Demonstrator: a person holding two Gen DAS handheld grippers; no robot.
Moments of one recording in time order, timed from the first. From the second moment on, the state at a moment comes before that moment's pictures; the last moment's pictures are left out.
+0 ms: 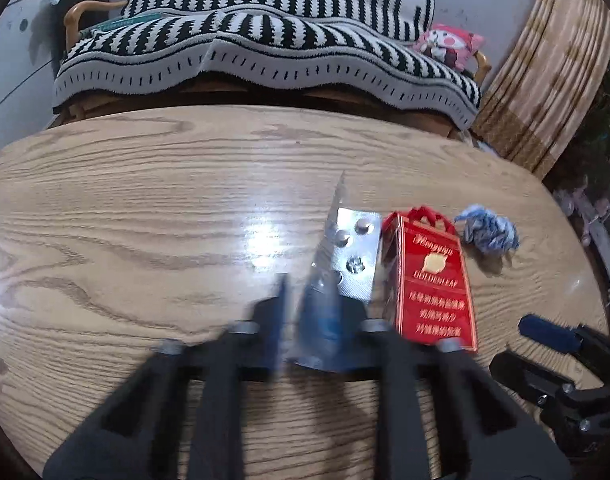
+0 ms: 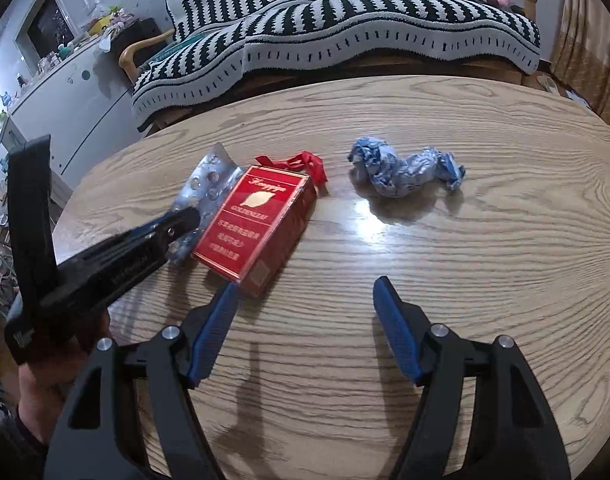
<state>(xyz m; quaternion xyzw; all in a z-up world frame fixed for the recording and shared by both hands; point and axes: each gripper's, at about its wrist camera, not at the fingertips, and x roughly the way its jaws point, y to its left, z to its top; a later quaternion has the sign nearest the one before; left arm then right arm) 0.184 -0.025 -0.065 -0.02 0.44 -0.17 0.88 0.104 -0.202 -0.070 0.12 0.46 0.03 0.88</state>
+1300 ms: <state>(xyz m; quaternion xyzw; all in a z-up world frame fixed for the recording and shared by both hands) 0.108 0.006 -0.013 0.06 0.39 -0.12 0.91 0.151 -0.140 -0.076 0.07 0.46 -0.01 0.88</state>
